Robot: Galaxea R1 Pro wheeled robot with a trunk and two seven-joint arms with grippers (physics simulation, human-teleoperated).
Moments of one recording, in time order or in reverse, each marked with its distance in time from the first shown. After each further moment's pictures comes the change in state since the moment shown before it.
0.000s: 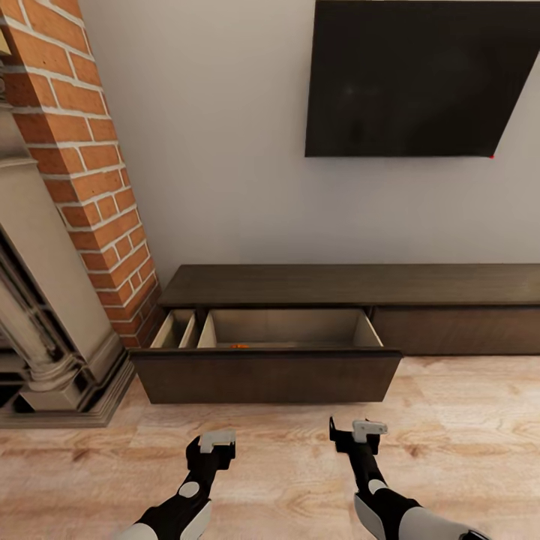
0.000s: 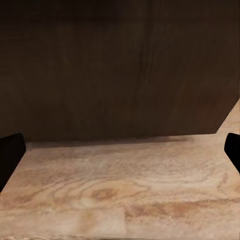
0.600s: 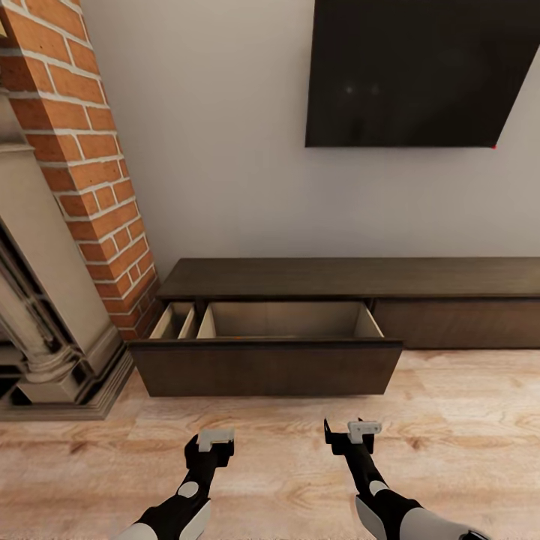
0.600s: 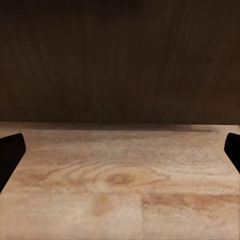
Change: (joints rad) left arm 0.000 0.001 0.008 0.000 0.010 -0.030 0.014; right arm 0.000 -0.002 0.013 0.010 0.004 0.000 0.086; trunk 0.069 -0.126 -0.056
